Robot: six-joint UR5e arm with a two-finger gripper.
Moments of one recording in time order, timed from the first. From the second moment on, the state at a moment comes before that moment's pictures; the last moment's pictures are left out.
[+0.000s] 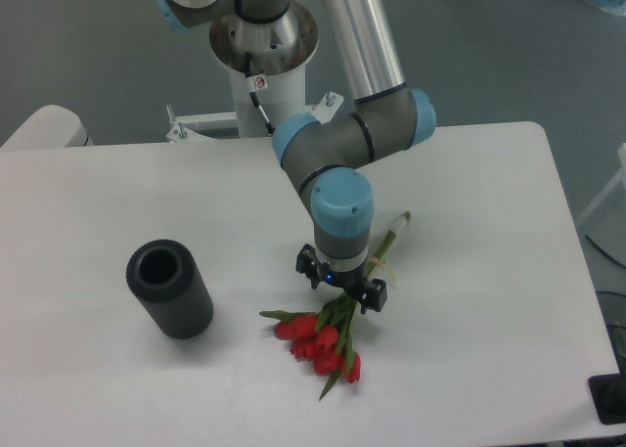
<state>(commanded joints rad) 2.42 -2.10 -1.74 -0.78 1.58 0.93</state>
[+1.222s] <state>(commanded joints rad) 2.41 -2.11 -1.74 -0.74 1.58 0.91</state>
